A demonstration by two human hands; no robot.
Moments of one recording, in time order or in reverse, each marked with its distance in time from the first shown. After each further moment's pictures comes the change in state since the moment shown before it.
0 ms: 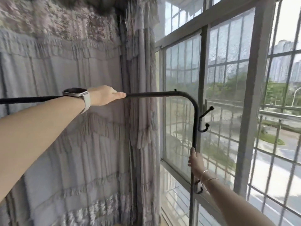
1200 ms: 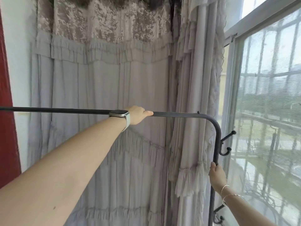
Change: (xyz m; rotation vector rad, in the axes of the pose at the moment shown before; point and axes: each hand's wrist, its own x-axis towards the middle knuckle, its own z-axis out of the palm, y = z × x) left_hand 0.285 -0.146 0.156 0.123 0.025 -0.338; right_hand 0.365 0.000 0.265 -0.204 -0.203 -0.169
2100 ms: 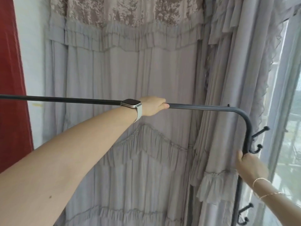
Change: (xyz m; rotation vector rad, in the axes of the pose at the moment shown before) left_hand 0.060 -0.072 0.022 0.057 0.066 0.171; right_hand 0.064 -0.060 0.054 -0.677 0.134 -0.140
